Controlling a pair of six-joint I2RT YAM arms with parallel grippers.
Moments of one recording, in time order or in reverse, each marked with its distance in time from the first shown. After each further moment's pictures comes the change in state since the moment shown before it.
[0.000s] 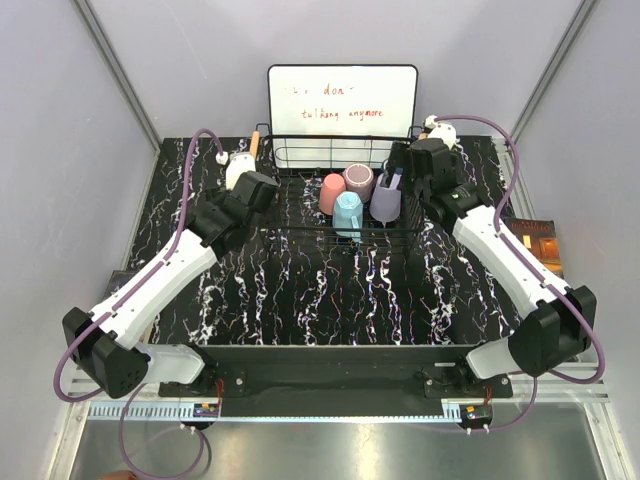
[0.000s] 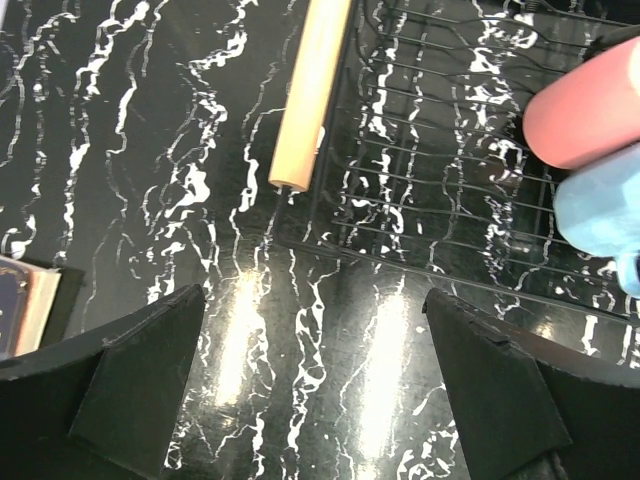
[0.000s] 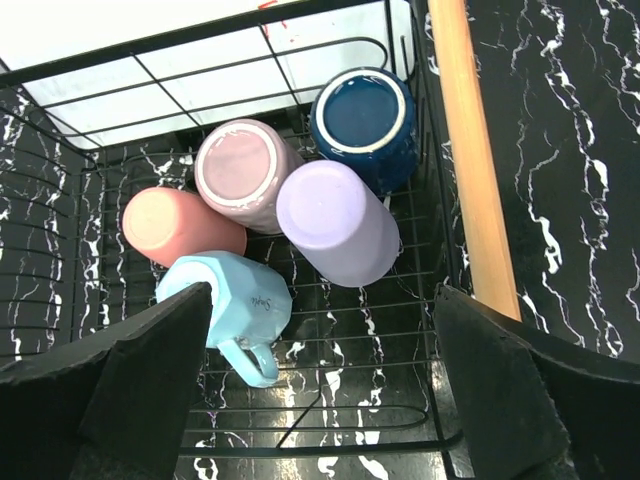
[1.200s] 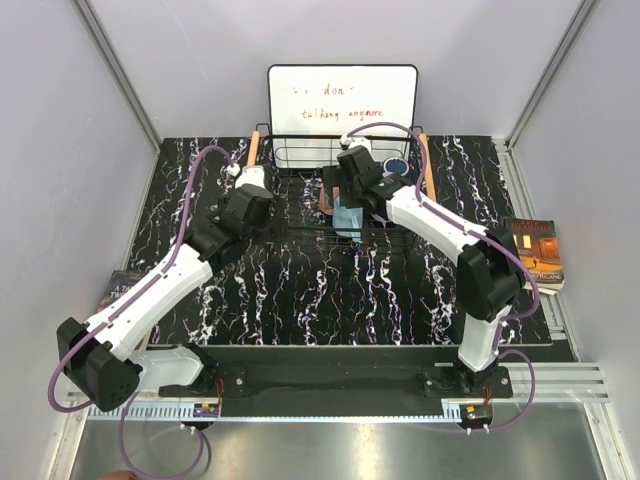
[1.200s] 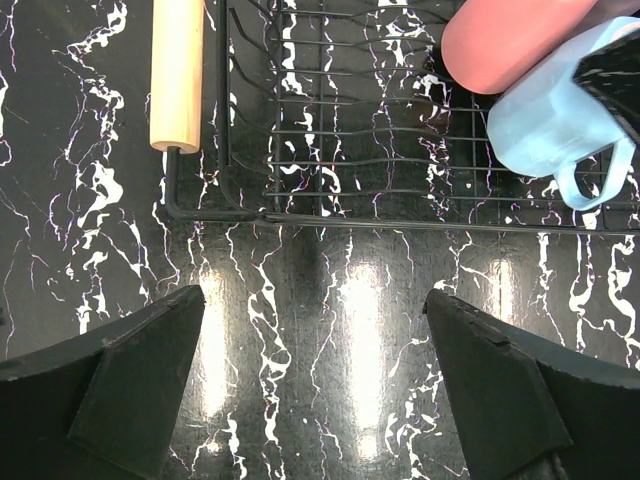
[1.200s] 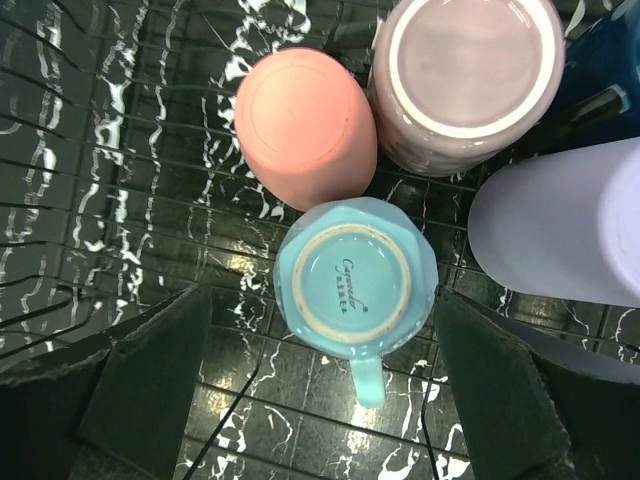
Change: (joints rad) left arm 0.000 -0.081 -0.163 0.165 0.215 0.100; right arm 0.195 0.422 0.231 -0.025 -0.114 -0.085
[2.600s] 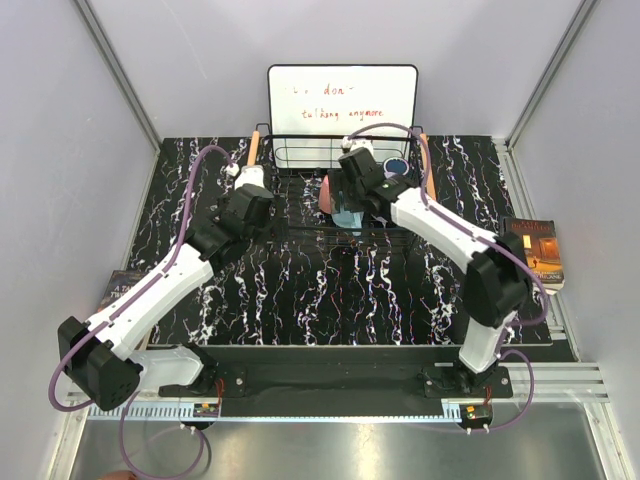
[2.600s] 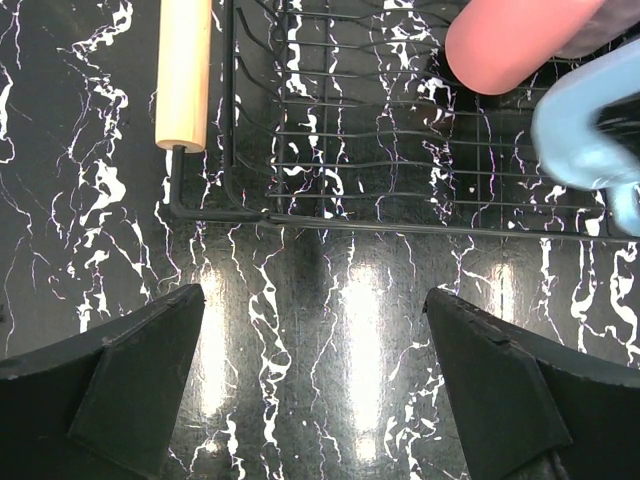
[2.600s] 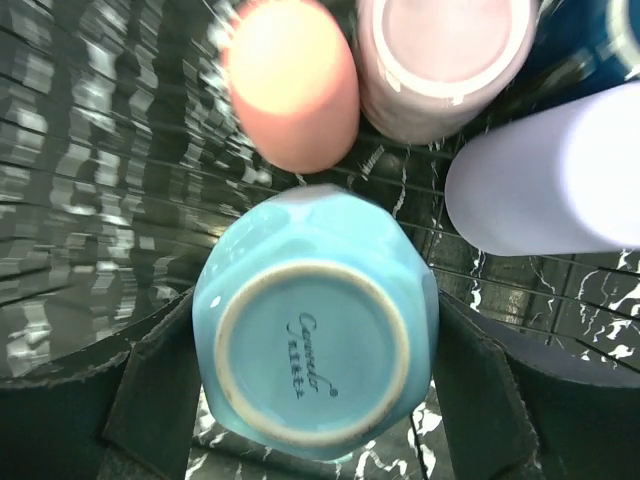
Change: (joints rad) left arm 0.000 0.005 -0.002 0.005 -0.014 -0.012; right arm 0.014 -0.030 -0.010 -0.088 0.026 -0.022
